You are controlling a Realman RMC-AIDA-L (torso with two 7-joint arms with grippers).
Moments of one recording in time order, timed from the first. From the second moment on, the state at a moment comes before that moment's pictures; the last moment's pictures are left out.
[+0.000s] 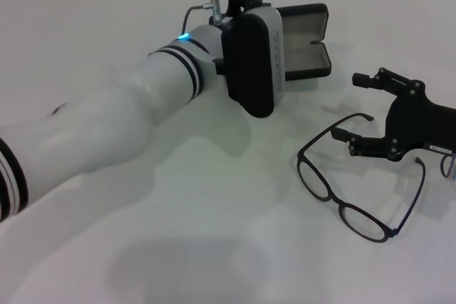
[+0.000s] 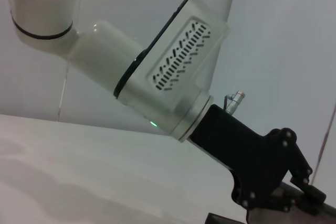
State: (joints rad) left arm -0.73 -2.10 2.23 0.77 1.67 -0.18 -1.16; right arm 0.44 2.01 -0.97 -0.45 -1.51 -1.43 0.64
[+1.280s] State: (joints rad) left arm -0.65 -2.10 2.27 0.85 1.63 -0.08 -1.18; right arm 0.44 2.02 -0.98 -0.44 -1.51 -1.43 0.64
